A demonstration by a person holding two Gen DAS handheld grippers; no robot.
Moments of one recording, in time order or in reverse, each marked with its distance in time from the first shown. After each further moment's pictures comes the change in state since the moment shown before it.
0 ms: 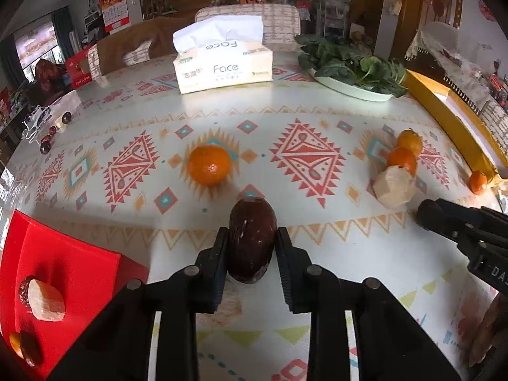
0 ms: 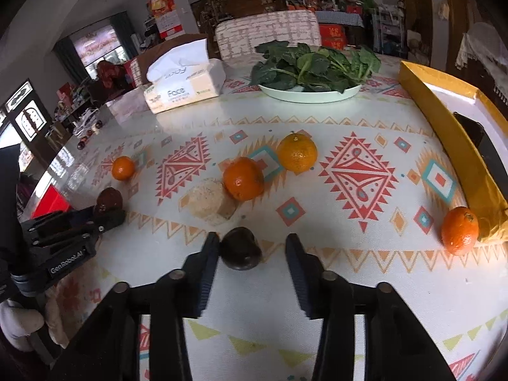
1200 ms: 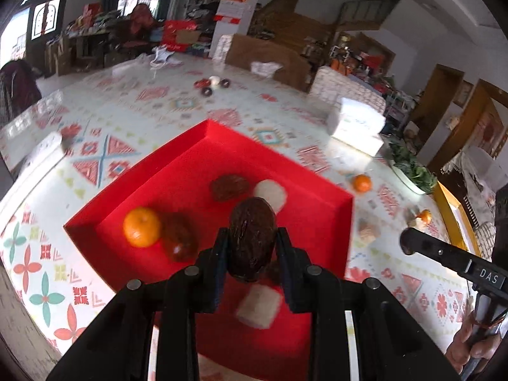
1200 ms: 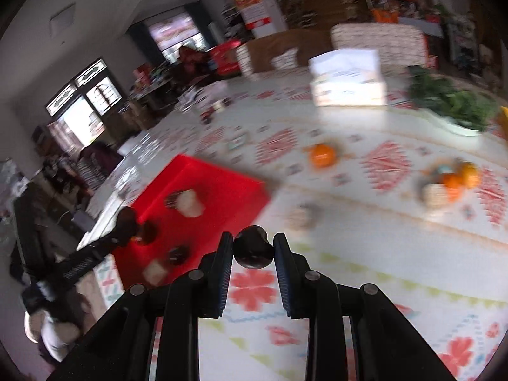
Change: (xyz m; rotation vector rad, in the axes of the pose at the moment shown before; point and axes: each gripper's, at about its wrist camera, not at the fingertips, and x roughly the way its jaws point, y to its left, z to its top) left arm -0.147 0.194 -0.134 -0.500 -0.180 0.036; right arm -0.038 0.187 -0.017 -0.158 0.043 0.342
